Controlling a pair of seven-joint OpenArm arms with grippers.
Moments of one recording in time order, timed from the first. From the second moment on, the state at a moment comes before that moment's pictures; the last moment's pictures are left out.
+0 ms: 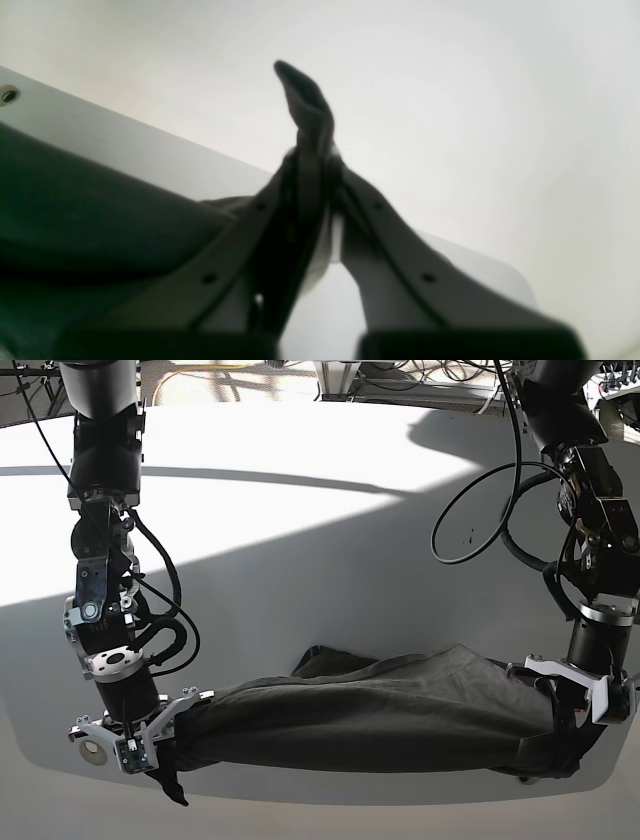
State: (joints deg) left arm -14.3 -17.2 -14.3 119.1 -14.4 -15.8 32.9; right arm 22.5 20.5 -3.1 105.0 9.9 10.3 -35.0
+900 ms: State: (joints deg) left arm -26.3 -16.7 -16.7 118.1 -13.7 -17.4 37.1; right arm 35.0 26.2 1.1 106.5 14.5 11.0 -43.0
